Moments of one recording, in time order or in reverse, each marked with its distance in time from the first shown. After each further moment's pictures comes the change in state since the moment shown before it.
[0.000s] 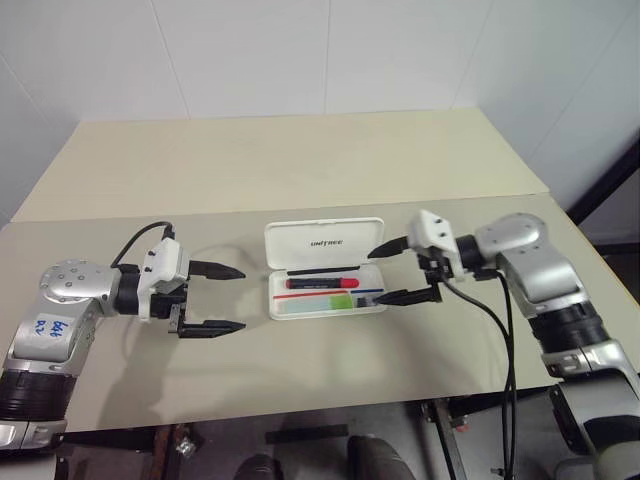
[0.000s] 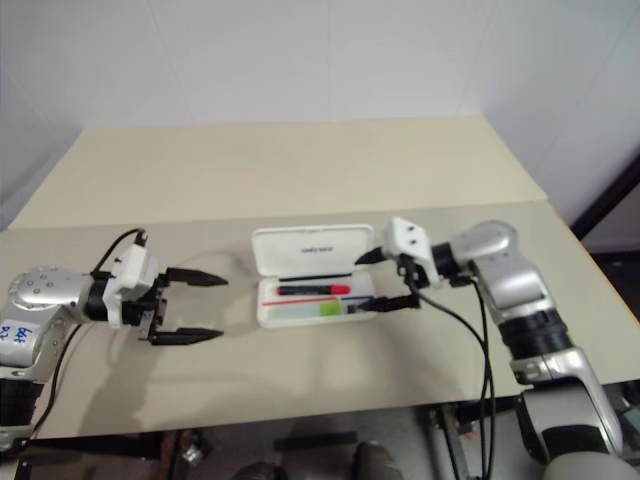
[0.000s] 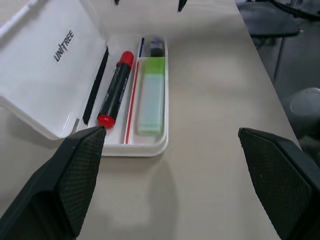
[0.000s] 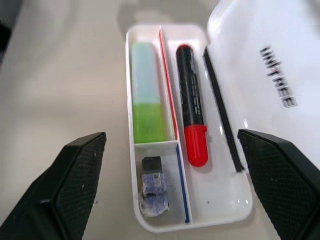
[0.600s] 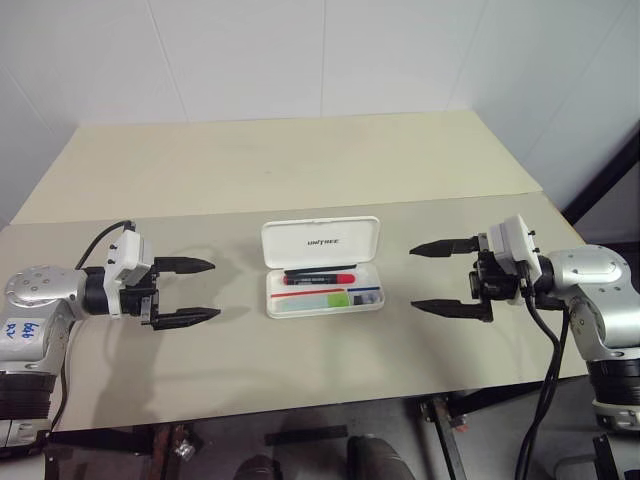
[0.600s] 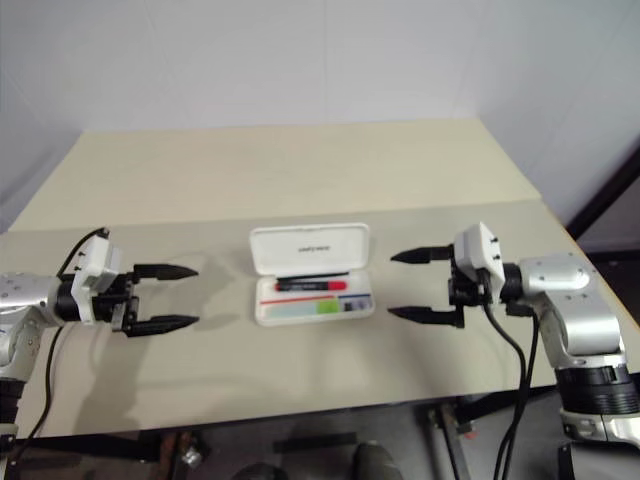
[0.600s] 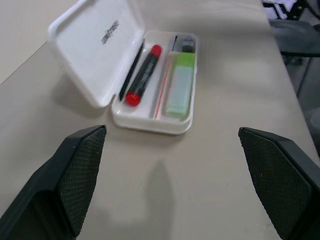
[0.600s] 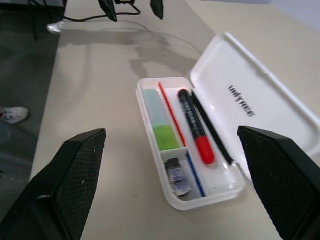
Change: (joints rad) left arm 0.016 0.026 0.088 0.159 -0.013 -0.036 -0.030; right arm 0.274 -0.096 -0.258 -0.209 0.240 -0.029 -0.034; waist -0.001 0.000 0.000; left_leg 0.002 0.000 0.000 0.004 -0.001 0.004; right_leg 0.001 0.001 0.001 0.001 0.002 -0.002
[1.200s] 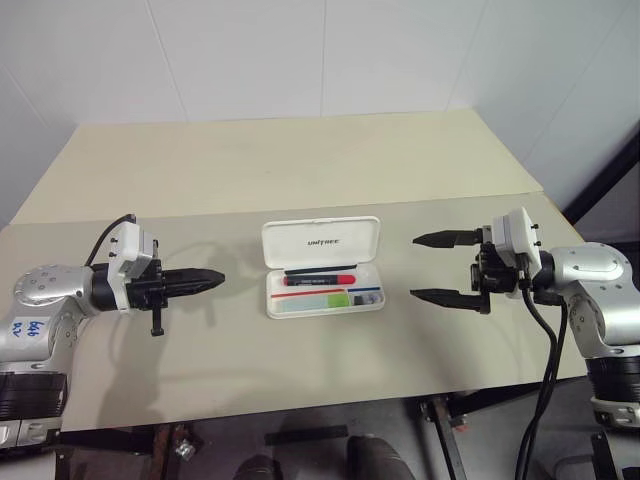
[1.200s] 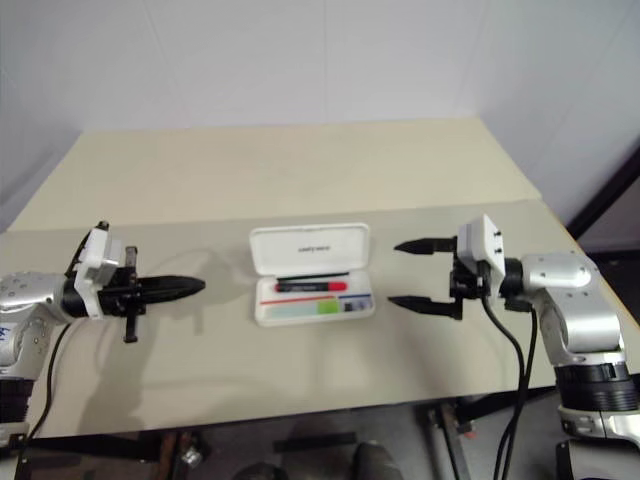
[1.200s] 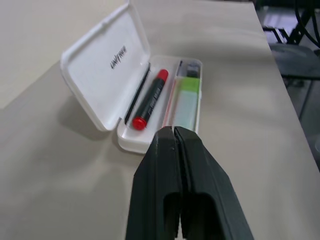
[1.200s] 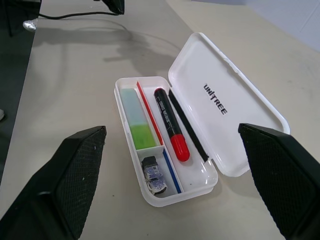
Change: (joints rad) left arm -0.016 -0.058 0.028 -0.039 -0.045 0.056 0.060; right arm -0.012 0.012 -0.003 0.015 -0.003 -0.020 -0.045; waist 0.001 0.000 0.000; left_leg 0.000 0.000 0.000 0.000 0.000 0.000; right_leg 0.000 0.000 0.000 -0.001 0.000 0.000
